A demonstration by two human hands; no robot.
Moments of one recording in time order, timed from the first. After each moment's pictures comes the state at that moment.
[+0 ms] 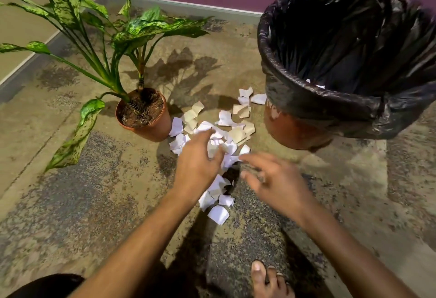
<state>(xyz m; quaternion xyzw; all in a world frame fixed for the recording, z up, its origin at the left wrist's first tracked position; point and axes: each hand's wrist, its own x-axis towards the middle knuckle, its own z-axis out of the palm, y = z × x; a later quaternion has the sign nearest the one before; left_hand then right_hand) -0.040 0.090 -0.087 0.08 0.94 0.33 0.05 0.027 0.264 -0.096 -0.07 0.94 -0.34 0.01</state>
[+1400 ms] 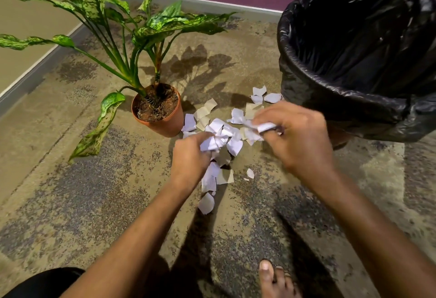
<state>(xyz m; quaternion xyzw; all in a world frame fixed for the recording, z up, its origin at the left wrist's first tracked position) -0.059 0.056 -0.102 -0.03 0.95 0.32 0.06 -0.017 0.252 -0.024 -0.08 0.91 -0.36 -0.18</state>
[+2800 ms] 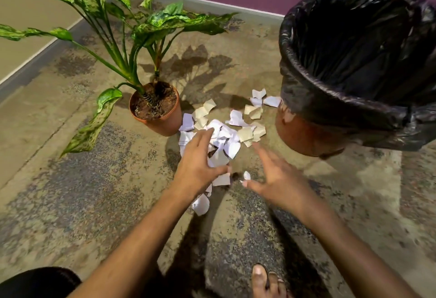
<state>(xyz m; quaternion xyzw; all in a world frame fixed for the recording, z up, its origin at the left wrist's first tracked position) -0.045 0.060 -0.116 0.08 0.94 0.33 0.10 0.006 0.252 -0.085 0.01 0.94 -0.27 0.21</state>
